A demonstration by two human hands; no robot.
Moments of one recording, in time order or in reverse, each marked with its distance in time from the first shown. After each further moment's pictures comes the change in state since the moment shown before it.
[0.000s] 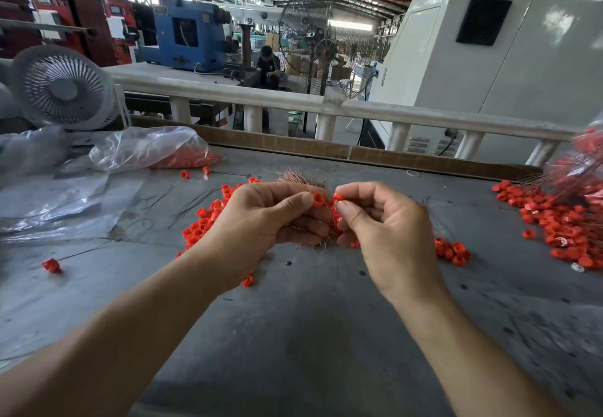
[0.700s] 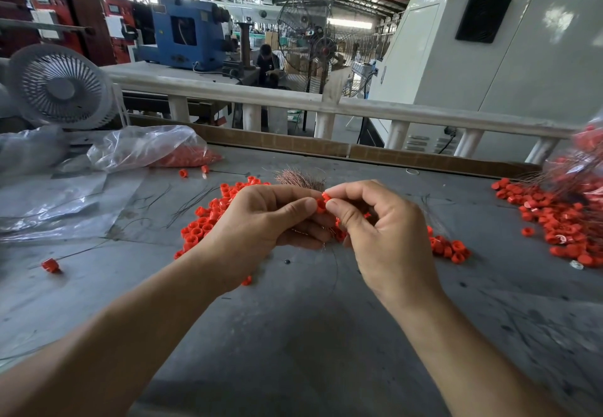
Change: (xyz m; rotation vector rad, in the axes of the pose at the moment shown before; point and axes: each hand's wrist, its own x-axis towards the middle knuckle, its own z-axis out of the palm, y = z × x) left_hand 0.001 -0.005 0.001 0.028 -0.043 -0.004; right_hand -0.005 -0.004 -0.001 -0.188 -0.025 -0.201
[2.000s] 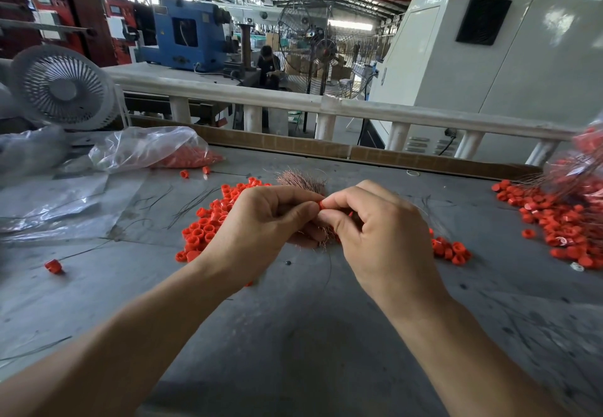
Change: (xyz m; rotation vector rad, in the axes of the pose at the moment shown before) left_hand -0.002 0.003 0.009 0.265 0.116 0.104; right_hand 0.000 -0.010 -0.004 -0.433 -0.021 -0.217
